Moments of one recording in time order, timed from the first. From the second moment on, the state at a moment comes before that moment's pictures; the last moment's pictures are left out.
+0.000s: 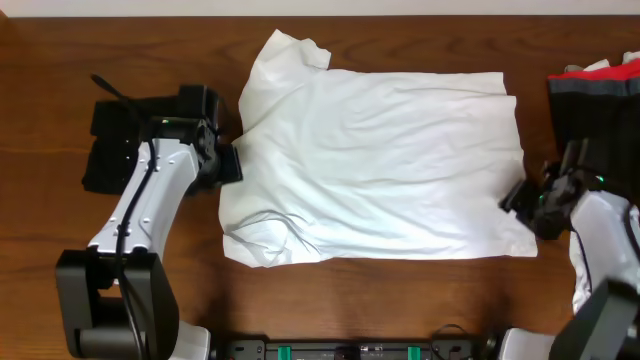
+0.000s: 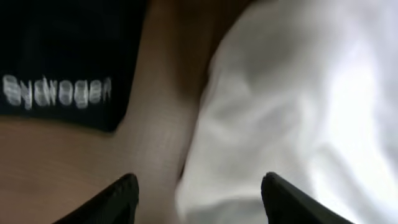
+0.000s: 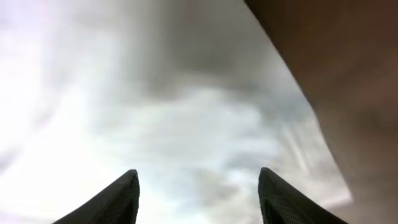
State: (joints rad) left arm -0.06 1.65 1.19 -0.88 -0.05 -0.29; right arm -0.36 1.45 0.86 -0.73 -0.22 0.30
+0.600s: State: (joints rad) left arm -0.06 1.83 1.19 -0.32 -0.01 -0.22; right arm -0.34 1.53 0.86 -0.42 -0.43 0.24
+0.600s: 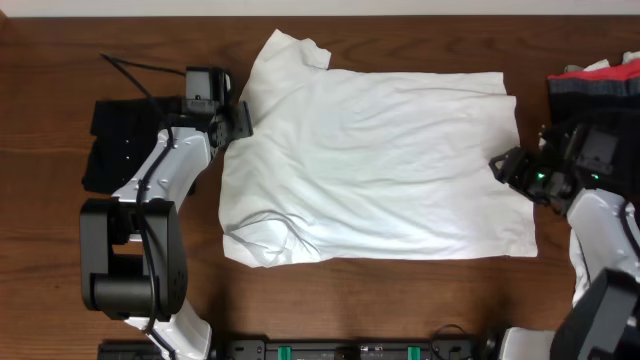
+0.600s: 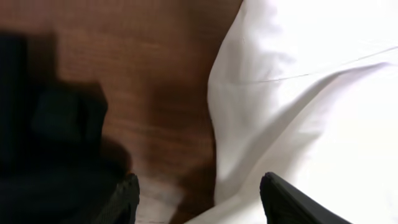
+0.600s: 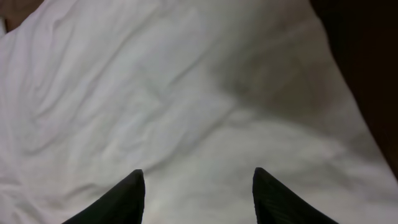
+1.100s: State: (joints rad) left arm -0.06 1.83 1.19 -0.46 0.01 -0.22; right arm -0.30 1.77 0.87 -0.25 -0.28 0.31
